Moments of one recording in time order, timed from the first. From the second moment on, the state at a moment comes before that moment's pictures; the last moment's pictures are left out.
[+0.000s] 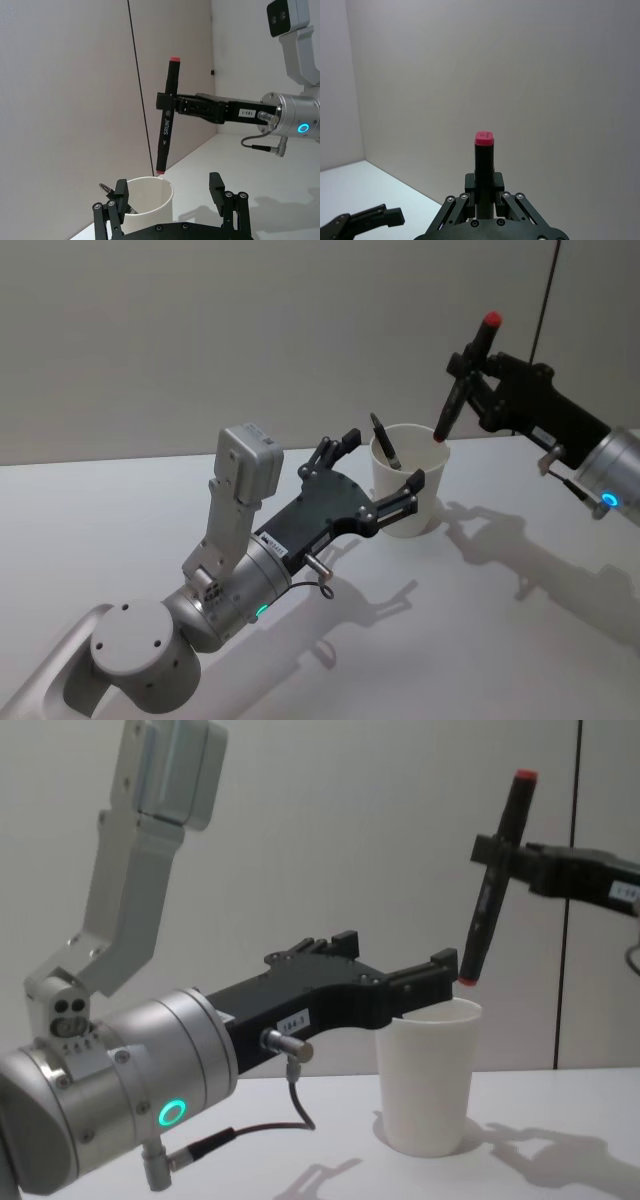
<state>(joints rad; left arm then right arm) -0.21 0.30 0.44 -1.57 -0.36 -0.12 -0.37 0.39 0.35 -0.28 -1.40 0.55 -0.08 0.59</state>
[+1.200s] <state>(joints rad) -0.21 0.30 0.44 -1.57 -0.36 -0.12 -0.37 0.44 0.27 -0.37 -1.28 0.26 -0.21 0.52</state>
